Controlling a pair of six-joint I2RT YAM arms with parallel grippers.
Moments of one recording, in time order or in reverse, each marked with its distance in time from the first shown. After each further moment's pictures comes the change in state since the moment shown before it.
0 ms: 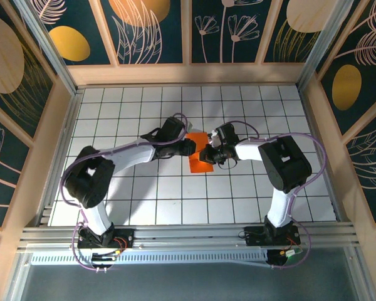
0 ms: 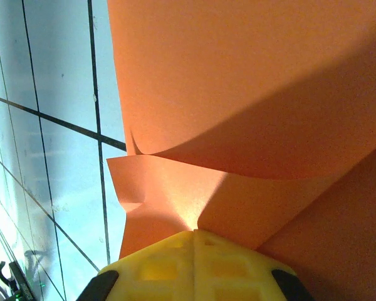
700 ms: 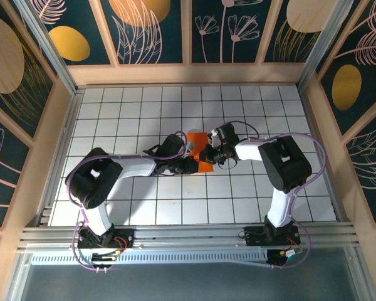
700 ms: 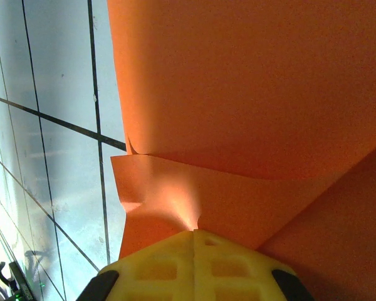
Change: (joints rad) left arm -0.058 0.049 -0.212 0.235 0.259 -0.226; right arm 0.000 0.000 0.000 0.000 0.000 0.000
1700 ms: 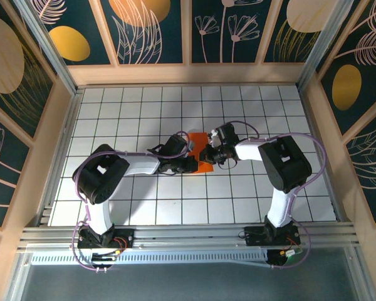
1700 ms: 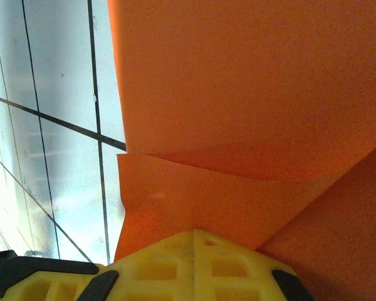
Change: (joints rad) left arm 0.000 0.064 0.035 -0.012 -0.084 0.016; right arm 0.000 0.000 0.000 0.000 0.000 0.000
